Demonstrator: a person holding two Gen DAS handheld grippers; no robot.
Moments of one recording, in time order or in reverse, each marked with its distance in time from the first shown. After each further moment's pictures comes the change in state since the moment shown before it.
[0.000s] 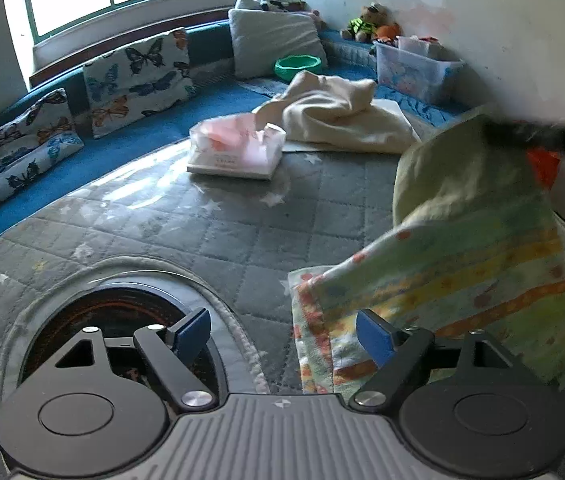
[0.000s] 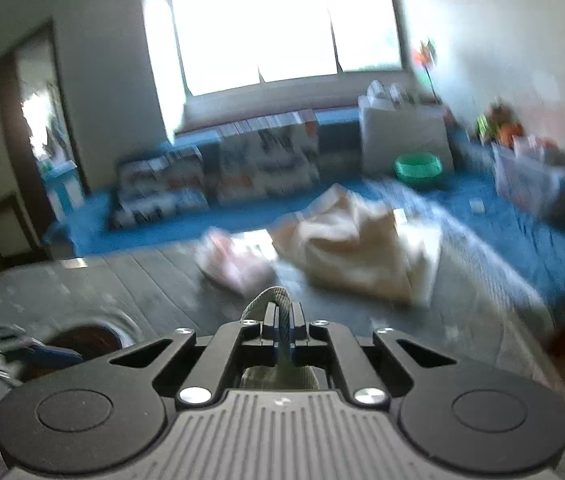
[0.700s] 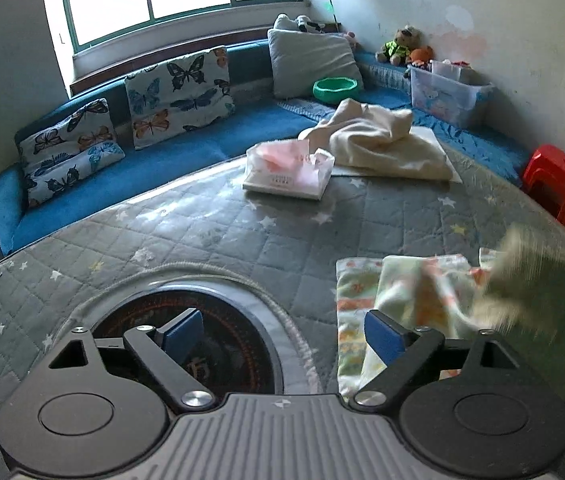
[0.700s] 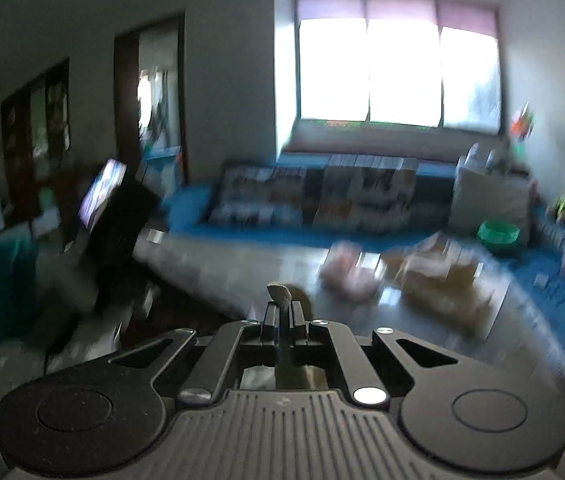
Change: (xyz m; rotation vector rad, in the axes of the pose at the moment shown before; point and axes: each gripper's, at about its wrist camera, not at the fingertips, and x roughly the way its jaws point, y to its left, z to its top) left arm -0.038 0.021 -0.008 -0.037 -0.053 0.092; right arm -0.103 0.079 -0.040 -0.249 -0.003 0.224
